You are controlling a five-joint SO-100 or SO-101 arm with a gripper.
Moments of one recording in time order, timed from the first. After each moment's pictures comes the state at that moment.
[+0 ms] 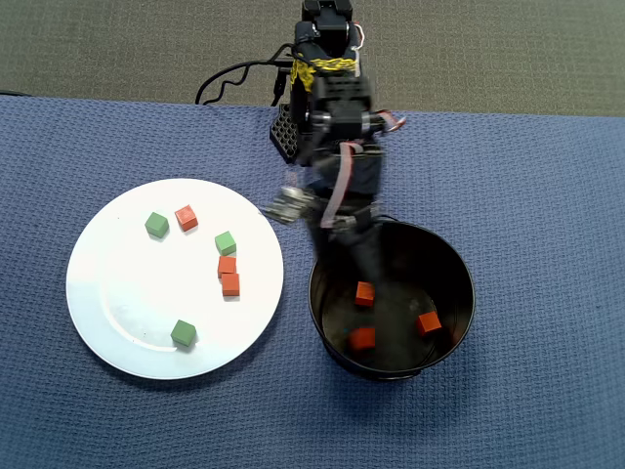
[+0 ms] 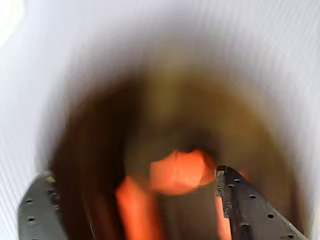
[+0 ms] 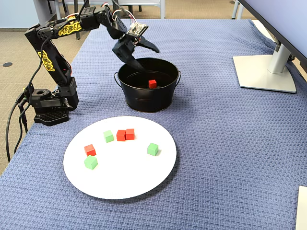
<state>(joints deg) -2.5 108.3 96.0 57.0 -44.6</state>
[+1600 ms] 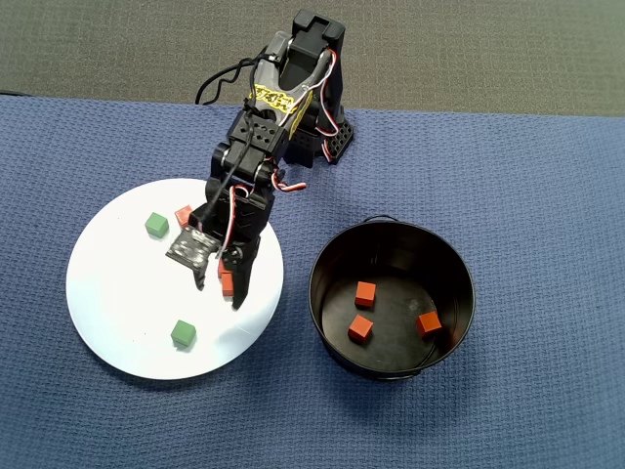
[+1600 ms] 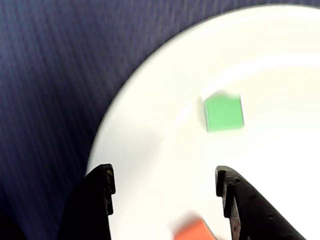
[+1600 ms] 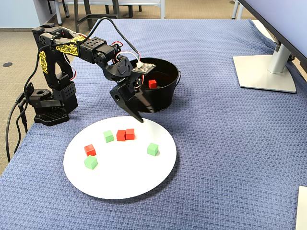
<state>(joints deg) 23.5 93.8 100.5 48.6 -92.1</state>
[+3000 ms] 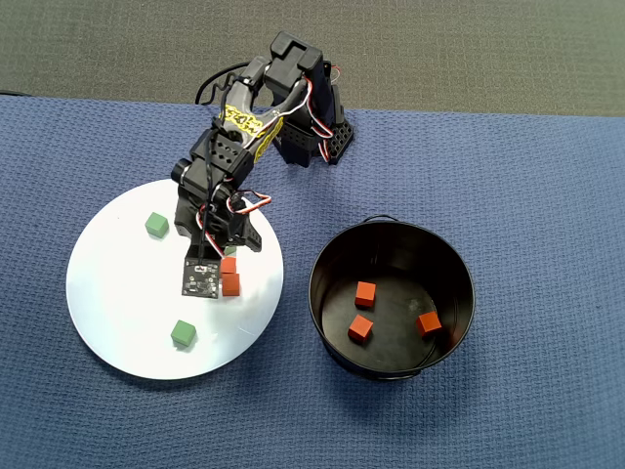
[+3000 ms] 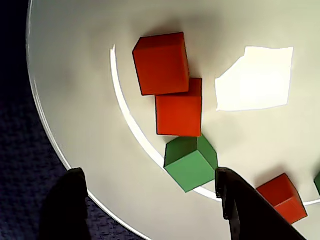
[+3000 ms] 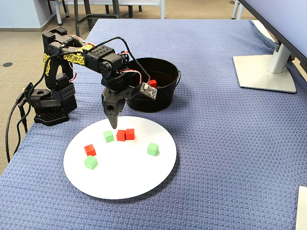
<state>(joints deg) 29.4 75.5 79.5 85.0 -120.4</state>
